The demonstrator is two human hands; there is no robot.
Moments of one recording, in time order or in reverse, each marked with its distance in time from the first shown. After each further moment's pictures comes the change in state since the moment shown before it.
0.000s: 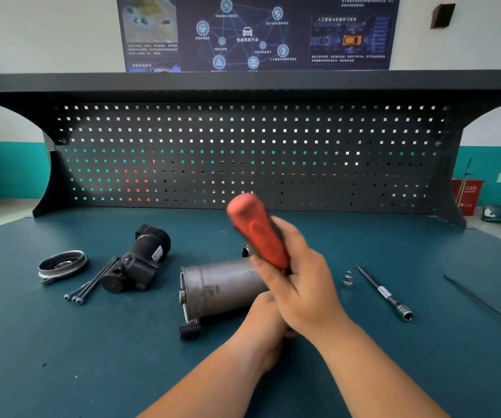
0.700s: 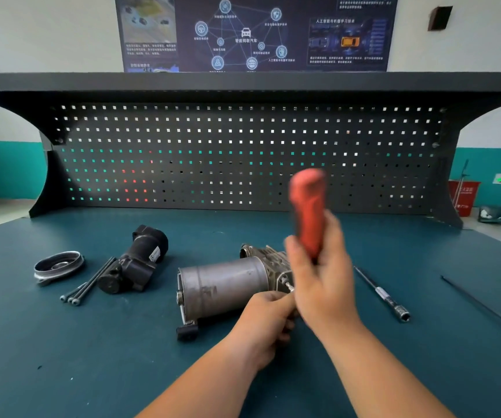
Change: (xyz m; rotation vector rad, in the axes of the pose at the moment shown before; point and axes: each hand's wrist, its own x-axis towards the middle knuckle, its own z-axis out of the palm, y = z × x) left_hand 0.009 -0.004 -0.008 0.109 -0.011 -0.114; right_hand 0.003 0.002 -0.008 0.134 0.247 0.161
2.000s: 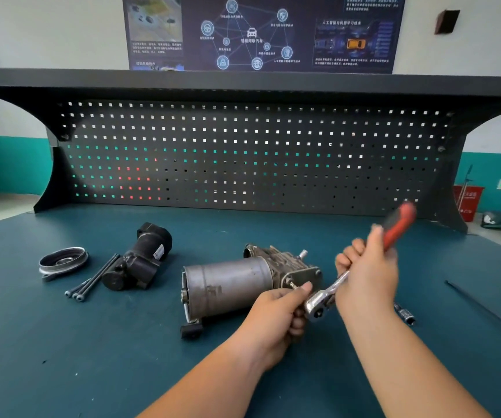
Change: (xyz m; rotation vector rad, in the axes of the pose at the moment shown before) left_hand 0.001 0.001 0.005 -0.155 -0.019 -0.003; right_hand 0.025 0.031 -0.024 0.545 0.674 0.686
